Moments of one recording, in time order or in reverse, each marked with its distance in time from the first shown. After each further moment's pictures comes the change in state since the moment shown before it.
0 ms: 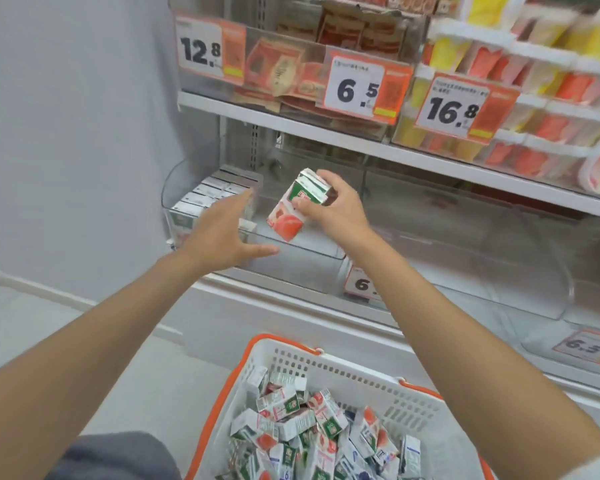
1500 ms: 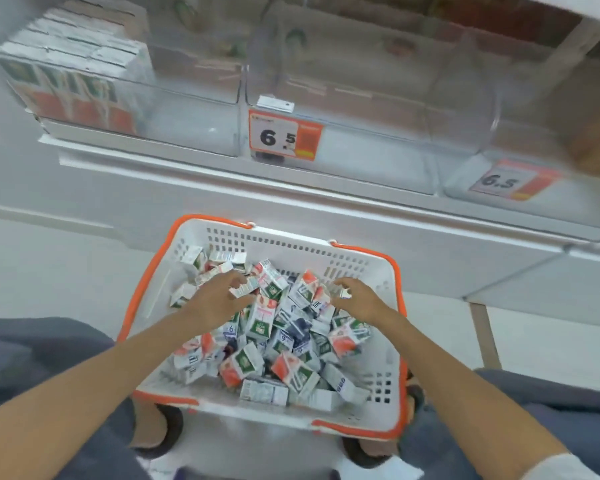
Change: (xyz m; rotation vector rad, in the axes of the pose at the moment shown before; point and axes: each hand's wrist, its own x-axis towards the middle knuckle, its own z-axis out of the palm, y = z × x) left_hand -0.210 0.051 0.215 -0.198 -0.651 -0.355; right_hand -0.273 0.289 -0.153 -0.566 -0.400 0.719
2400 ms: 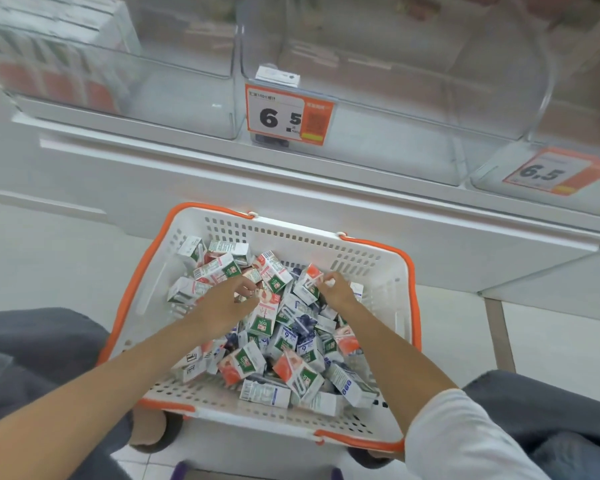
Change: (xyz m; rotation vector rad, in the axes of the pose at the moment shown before) left_hand 0.009 0.000 0.020 -0.086 -0.055 -0.096; right_hand 0.069 0.002 0.064 0.240 0.100 0.193
